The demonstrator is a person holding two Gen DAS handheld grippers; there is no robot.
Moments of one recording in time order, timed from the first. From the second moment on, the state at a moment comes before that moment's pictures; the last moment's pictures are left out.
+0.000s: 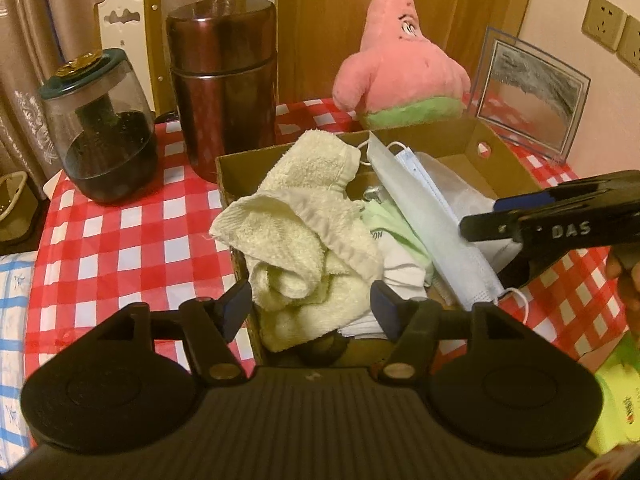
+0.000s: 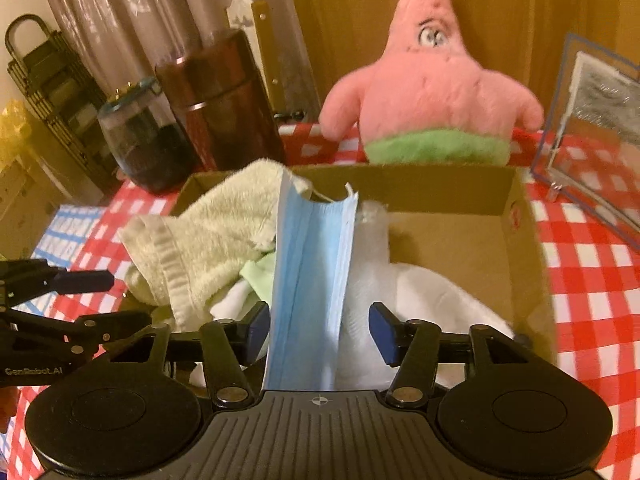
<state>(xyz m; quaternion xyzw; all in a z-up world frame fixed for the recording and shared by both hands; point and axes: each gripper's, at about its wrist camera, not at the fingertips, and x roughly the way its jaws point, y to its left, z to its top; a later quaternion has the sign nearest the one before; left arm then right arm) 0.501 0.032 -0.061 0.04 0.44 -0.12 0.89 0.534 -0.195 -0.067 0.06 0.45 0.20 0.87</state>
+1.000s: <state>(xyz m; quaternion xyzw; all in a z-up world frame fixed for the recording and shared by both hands) 0.370 0.029 0.040 0.04 0.40 -0.07 0.91 0.395 -0.235 0.036 0.06 0.44 0.17 0.88</state>
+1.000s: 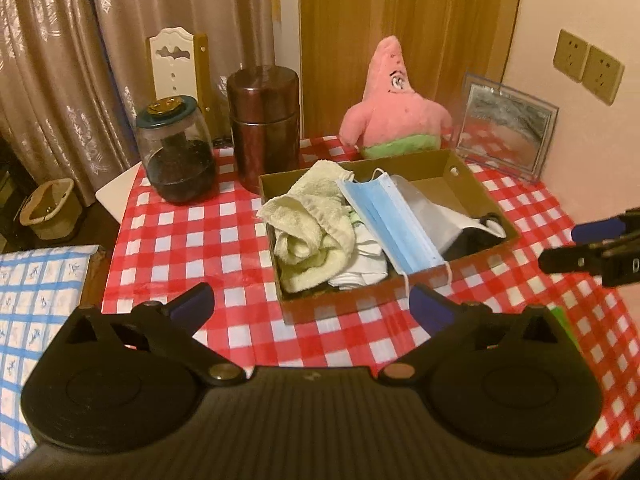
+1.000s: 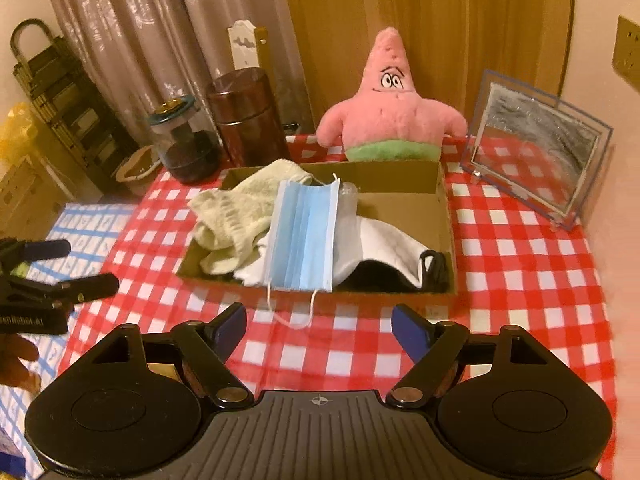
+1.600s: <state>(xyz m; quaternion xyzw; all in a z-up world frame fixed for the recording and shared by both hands) 0.233 0.008 0.080 0.01 0.38 -0.05 0.93 0.258 -0.243 0.078 0.05 0.41 0.17 0.89</state>
